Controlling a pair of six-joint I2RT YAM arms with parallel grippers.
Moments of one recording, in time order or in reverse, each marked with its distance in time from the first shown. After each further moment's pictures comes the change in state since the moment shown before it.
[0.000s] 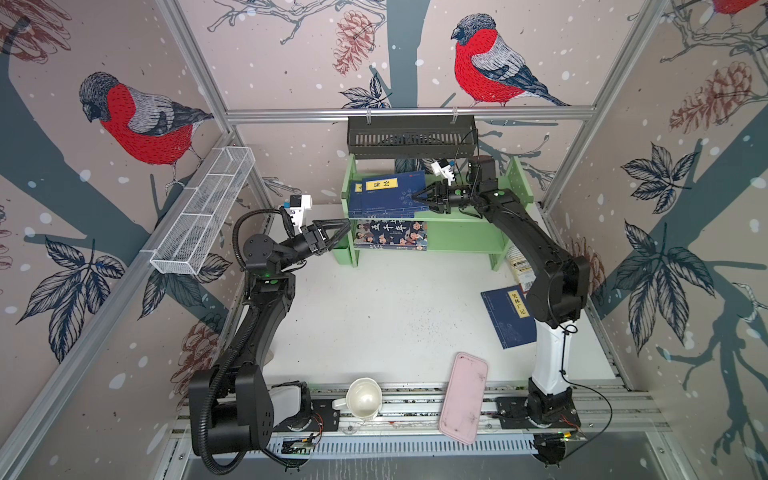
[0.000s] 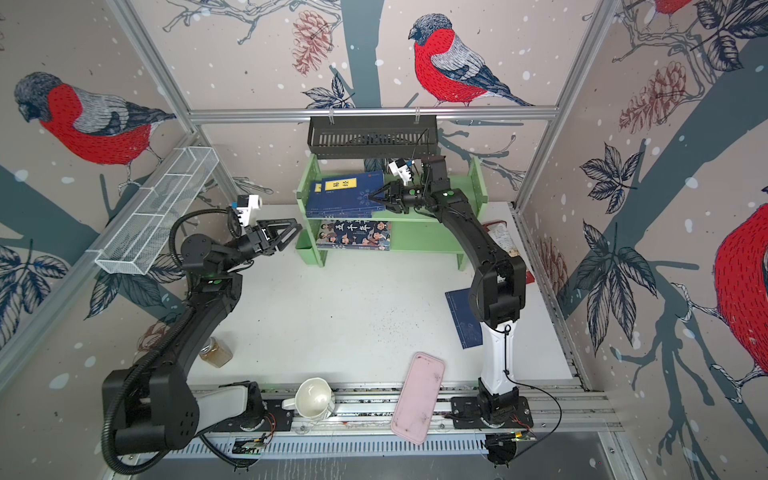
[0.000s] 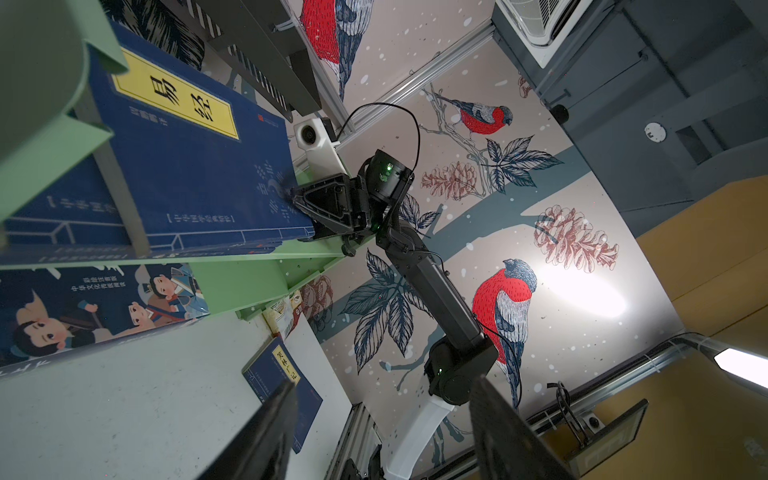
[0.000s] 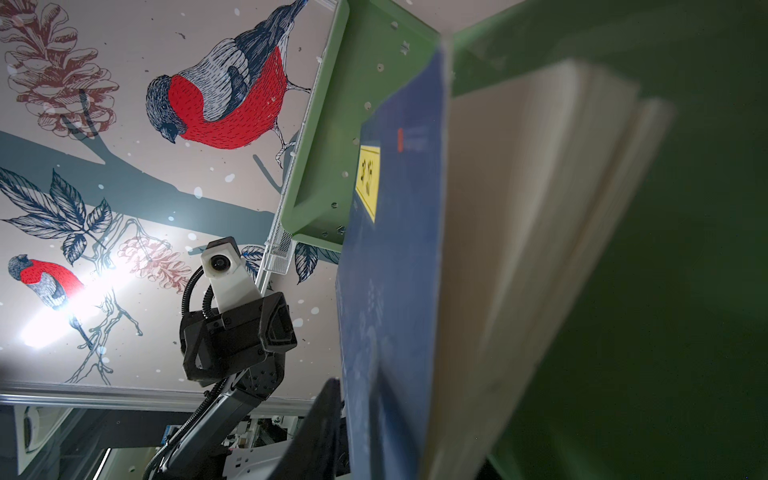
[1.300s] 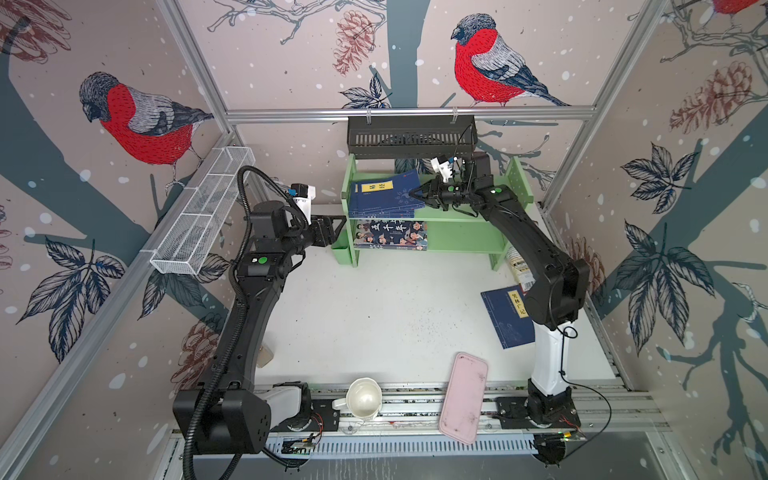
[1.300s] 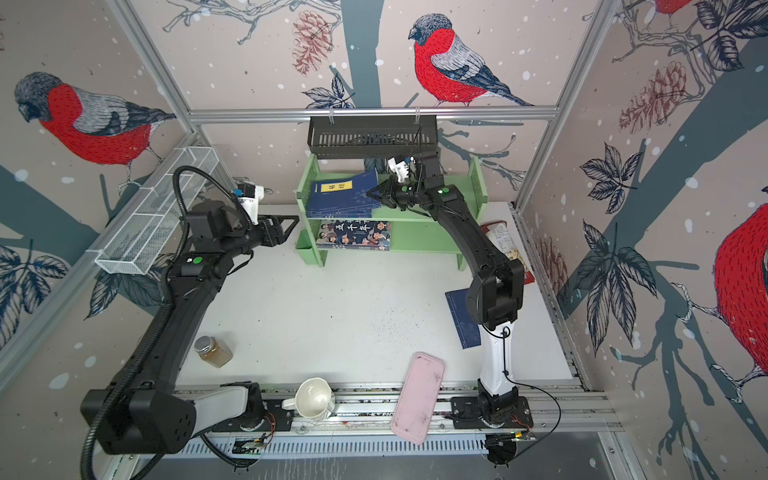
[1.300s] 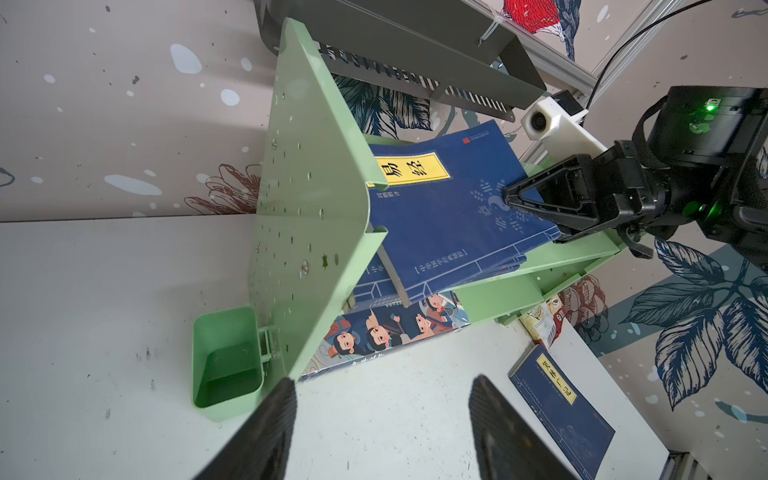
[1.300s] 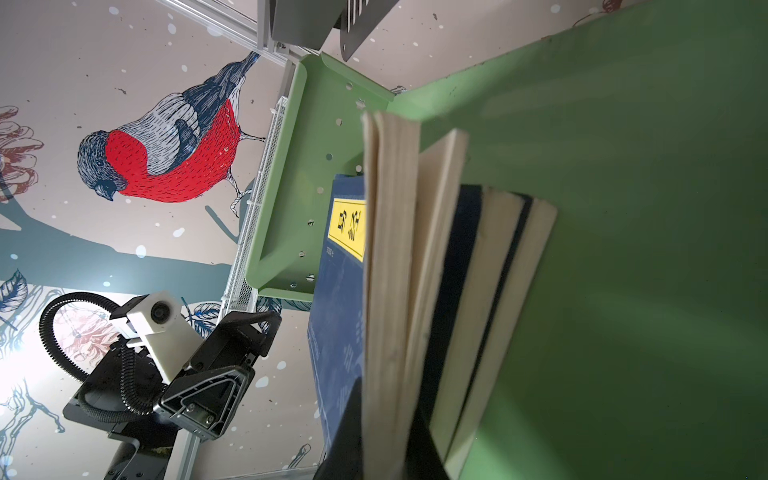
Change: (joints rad) left arm -0.076 -0.006 0.381 -1.157 -0.574 1.166; right arm 0.055 -0.006 0.072 -0.091 0.256 0.028
